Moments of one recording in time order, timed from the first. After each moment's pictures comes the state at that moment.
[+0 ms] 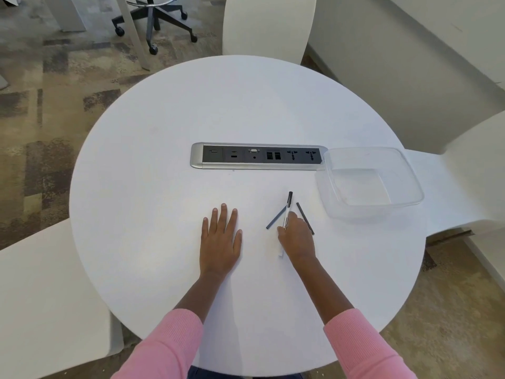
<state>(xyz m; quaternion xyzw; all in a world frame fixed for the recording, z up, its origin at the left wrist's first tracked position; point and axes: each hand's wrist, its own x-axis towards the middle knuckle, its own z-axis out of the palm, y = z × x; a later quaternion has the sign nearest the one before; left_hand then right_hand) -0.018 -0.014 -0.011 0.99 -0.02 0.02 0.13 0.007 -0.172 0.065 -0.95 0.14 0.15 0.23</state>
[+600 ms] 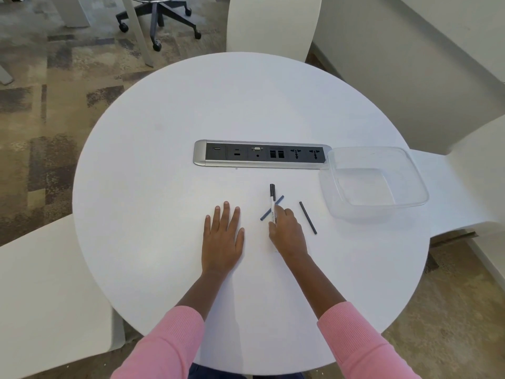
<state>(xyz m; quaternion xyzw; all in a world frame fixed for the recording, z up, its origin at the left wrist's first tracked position) -0.017 -0.014 -0.010 0.99 -0.02 0.02 0.12 0.009 -0.154 0.064 -0.97 0.05 0.13 0.21</state>
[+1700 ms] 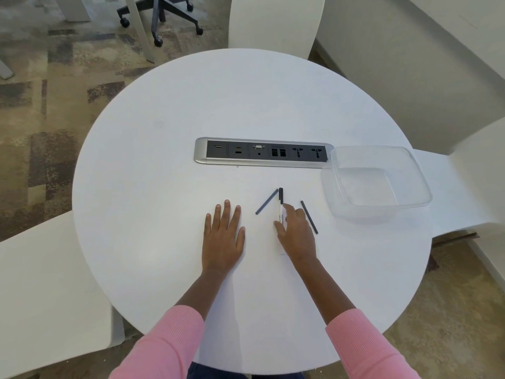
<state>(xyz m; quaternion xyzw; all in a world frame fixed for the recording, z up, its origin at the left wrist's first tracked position) -0.018 -0.015 -0.008 0.99 -0.02 0.02 0.12 0.006 -0.170 0.052 -0.96 0.08 0.08 0.26</state>
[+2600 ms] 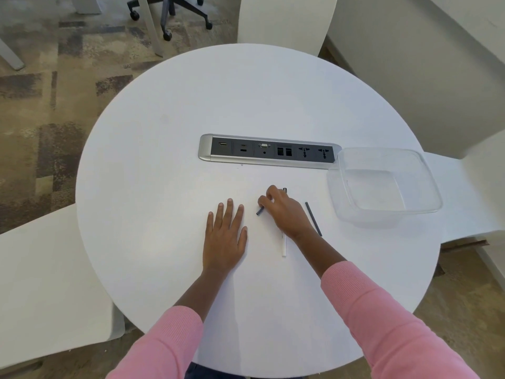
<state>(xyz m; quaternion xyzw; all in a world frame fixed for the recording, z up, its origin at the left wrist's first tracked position) -0.018 -0.014 -0.008 0.99 -0.02 0.01 0.11 0.057 -0.168 0.043 -0.96 -0.27 0.04 0.09</state>
